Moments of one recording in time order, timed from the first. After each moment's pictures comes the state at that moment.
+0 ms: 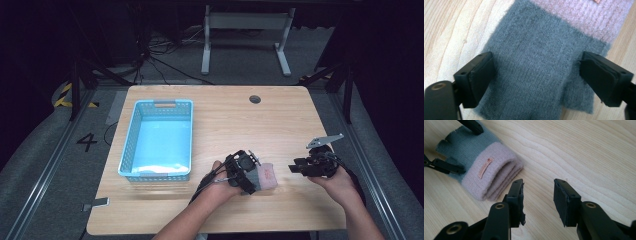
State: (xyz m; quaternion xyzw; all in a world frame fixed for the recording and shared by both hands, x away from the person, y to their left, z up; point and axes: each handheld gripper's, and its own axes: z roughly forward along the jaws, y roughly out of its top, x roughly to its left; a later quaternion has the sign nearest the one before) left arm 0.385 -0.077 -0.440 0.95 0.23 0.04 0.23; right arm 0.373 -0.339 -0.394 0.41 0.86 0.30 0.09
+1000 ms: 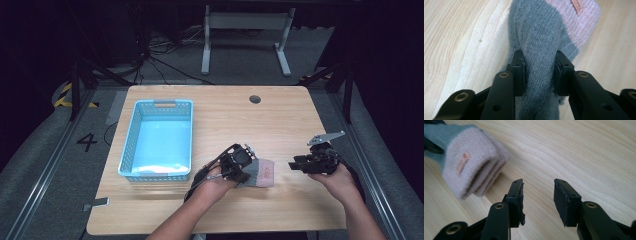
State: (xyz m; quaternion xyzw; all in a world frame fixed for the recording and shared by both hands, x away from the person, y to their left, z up) left arm 0.379 -0.053 -0.394 0.94 0.23 0.01 0.25; right arm 0.380 -0.341 -0.392 0.41 0.85 0.31 0.08
